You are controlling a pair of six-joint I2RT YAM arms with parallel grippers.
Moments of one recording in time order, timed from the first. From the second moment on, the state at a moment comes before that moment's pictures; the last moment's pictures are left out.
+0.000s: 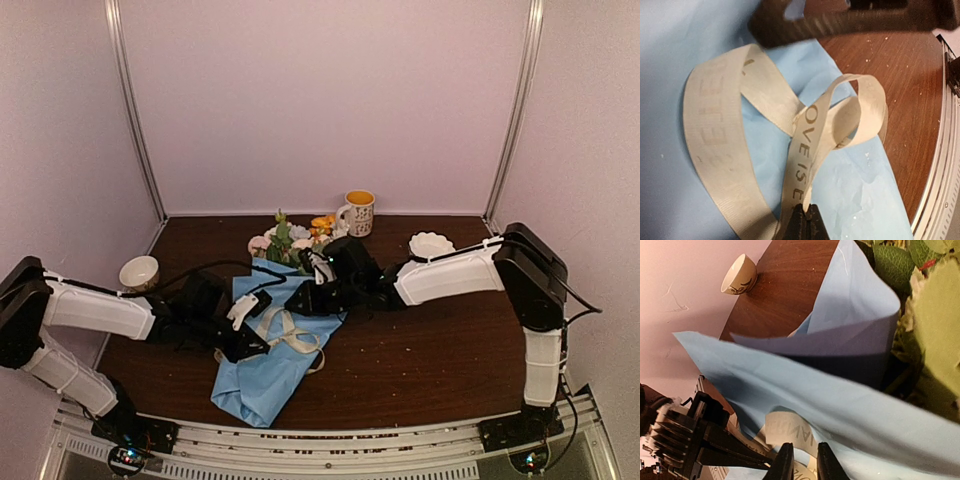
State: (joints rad) left arm -0.74 1.40 0.55 0.03 0.38 -0.10; right arm 0.93 2.02 1.31 0.12 -0.31 0.70
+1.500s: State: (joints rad) left arm -0.74 1.42 0.55 0.00 0.38 -0.10; right arm 0.94 2.09 1.39 0.04 -0.33 0.56
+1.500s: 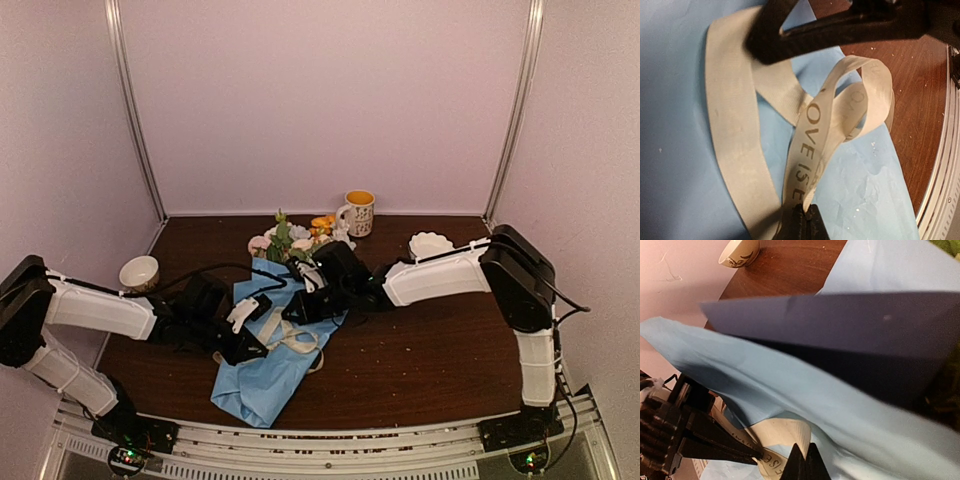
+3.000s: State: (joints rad) left arm -0.43 1.36 0.61 -0.36 0.17 -0.33; right arm 0.82 1.82 1.08 0.35 -0.18 0.77
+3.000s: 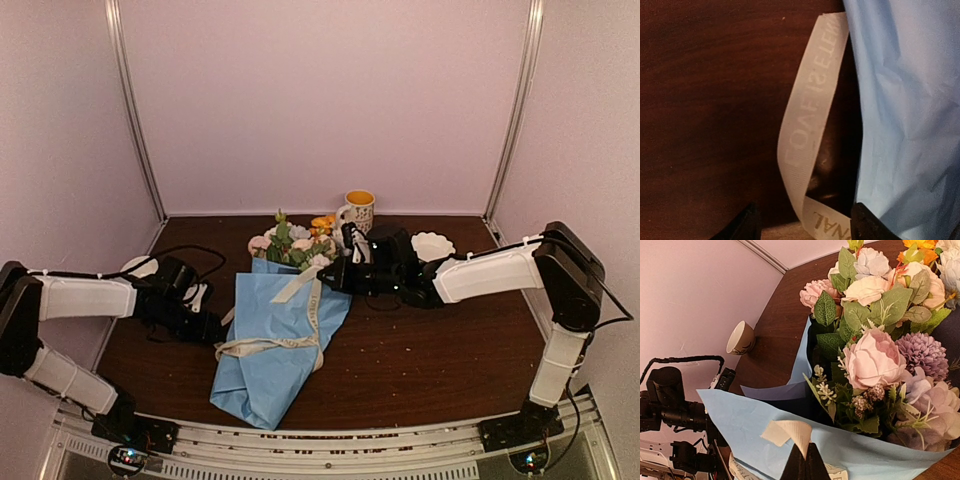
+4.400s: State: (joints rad) left arm -0.16 1.17 0.52 -0.20 -0.04 -0.40; right arm 0.32 1.14 0.48 0.29 -0.16 0.72
